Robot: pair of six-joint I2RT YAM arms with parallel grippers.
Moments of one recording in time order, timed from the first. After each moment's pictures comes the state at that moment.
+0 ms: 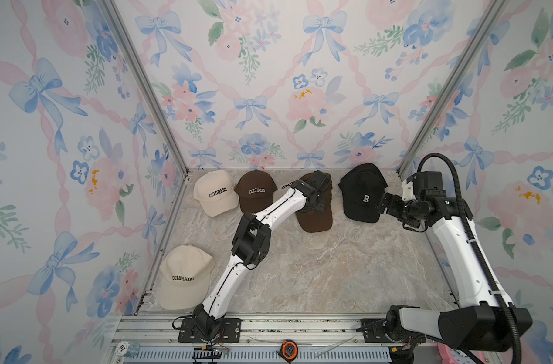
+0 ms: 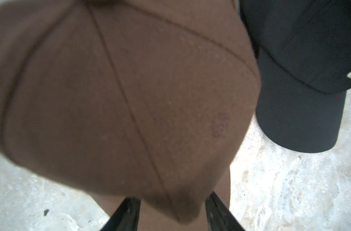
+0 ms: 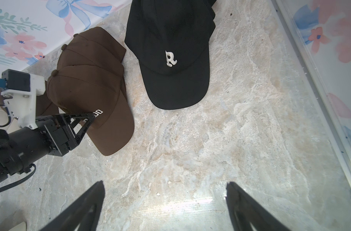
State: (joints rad) left arm -0.72 2.45 2.31 -0.88 -0.08 -0.47; right arm -0.03 1.28 1.38 -1.05 -0.10 0.35
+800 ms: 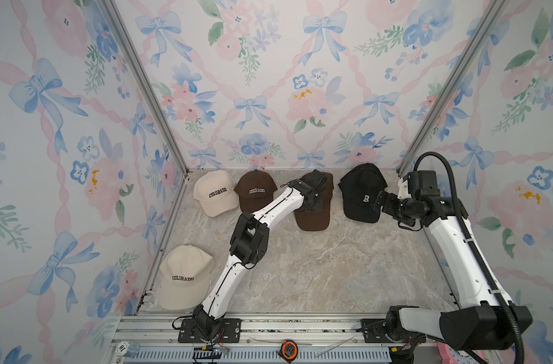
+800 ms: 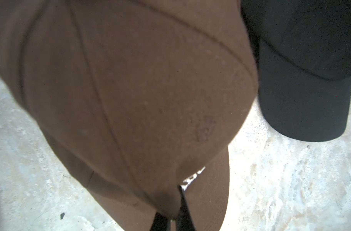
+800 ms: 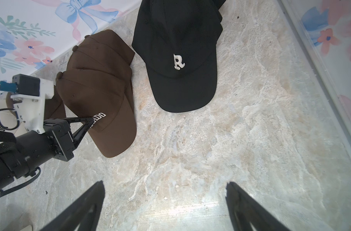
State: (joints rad) left arm -0.71 2.42 2.27 -0.87 -0.07 -0.38; right arm 0.03 1.28 1.38 -1.02 -0.07 0.41
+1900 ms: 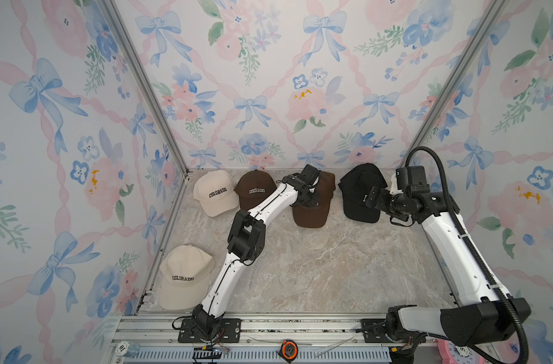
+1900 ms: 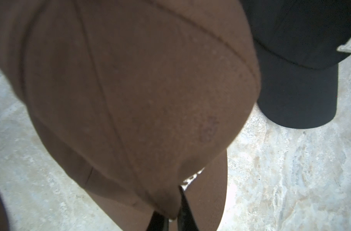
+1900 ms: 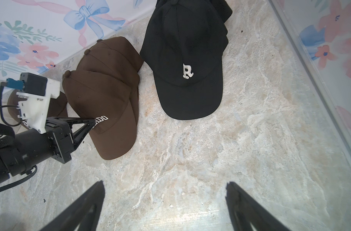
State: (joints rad) left arm -0.65 2.45 2.32 -0.88 0.05 -0.24; right arm 0.13 1.33 1.44 -1.01 0.04 0.46
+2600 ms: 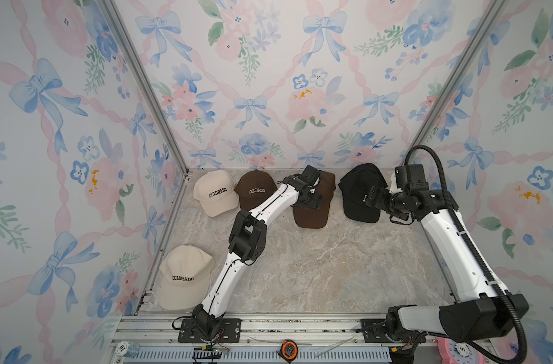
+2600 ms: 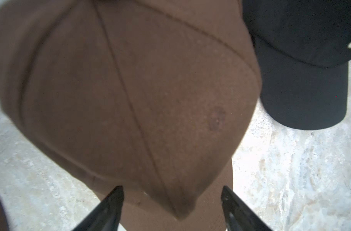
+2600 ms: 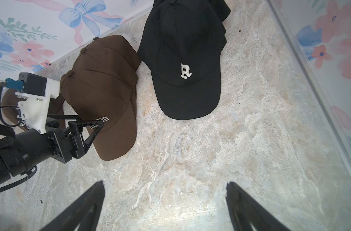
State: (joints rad) left arm -0.65 2.46 2.33 -0.88 0.02 -0.23; right arm 0.13 1.34 1.46 -1.03 0.04 0.46
